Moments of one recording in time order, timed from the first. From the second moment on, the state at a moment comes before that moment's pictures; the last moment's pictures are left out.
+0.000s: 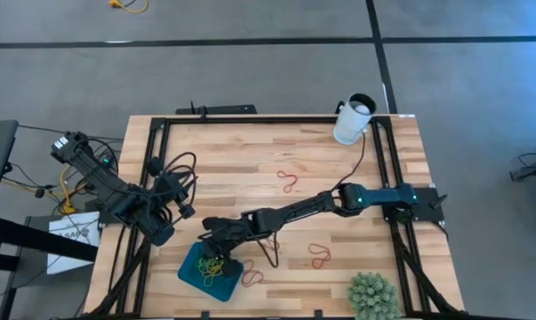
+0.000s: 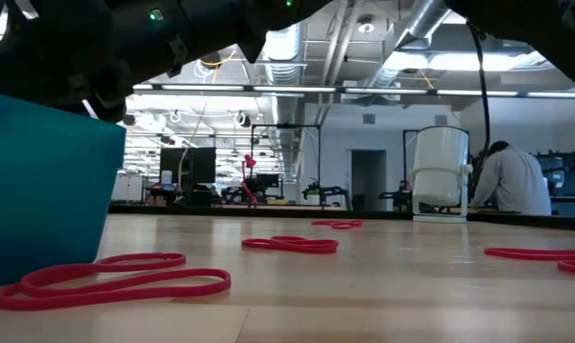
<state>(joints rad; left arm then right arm) -0.68 1.08 1.02 -1.32 -1.18 -1.02 0.24 2.58 2.21 -0.20 -0.21 -0.19</state>
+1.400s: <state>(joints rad) -0.30 1.17 1.02 -0.81 -0.79 -0.52 0.03 1.91 2.18 -1.26 -0.18 -0.13</state>
